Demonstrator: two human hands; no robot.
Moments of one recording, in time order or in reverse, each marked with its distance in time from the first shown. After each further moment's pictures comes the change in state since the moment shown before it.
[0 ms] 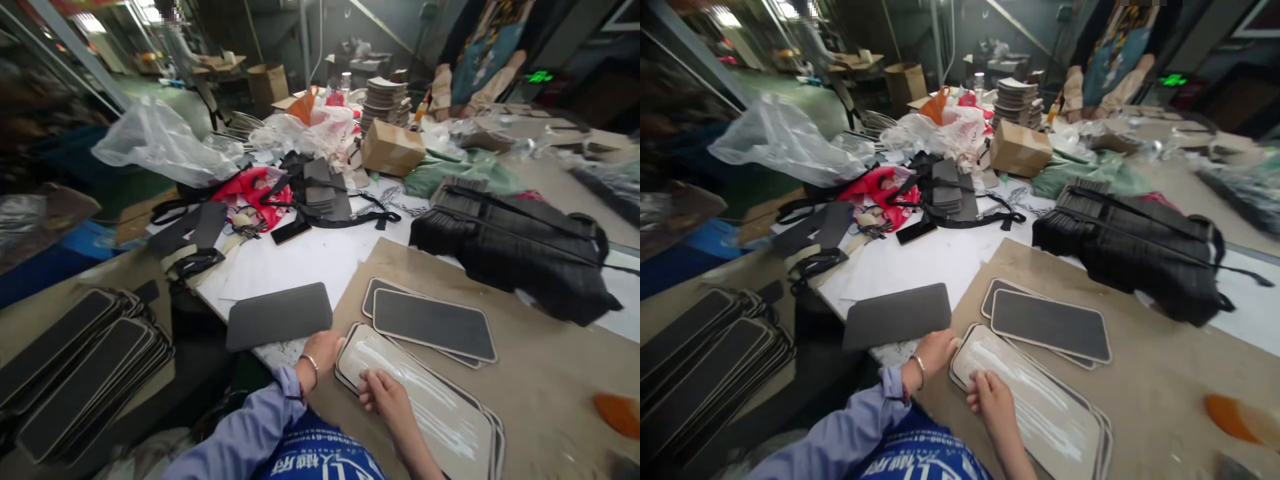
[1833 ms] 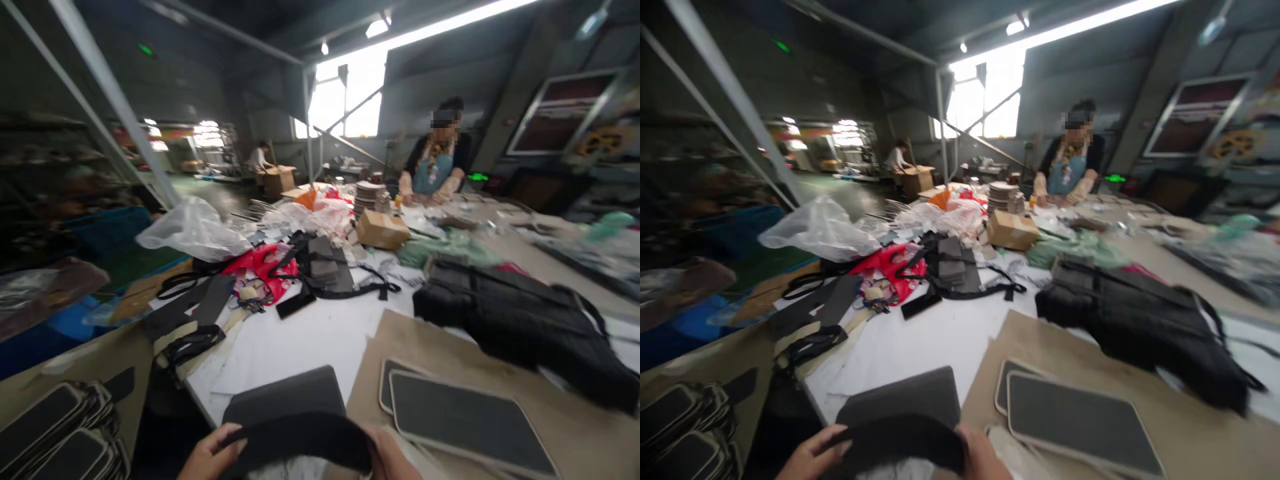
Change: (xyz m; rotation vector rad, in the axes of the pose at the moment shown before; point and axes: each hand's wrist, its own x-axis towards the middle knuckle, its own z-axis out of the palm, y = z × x) left_hand -0.078 -0.163 -0.100 -0.856 0.331 -0.207; right_hand 0.018 -0.061 0.047 -0.351 0.028 -0.640
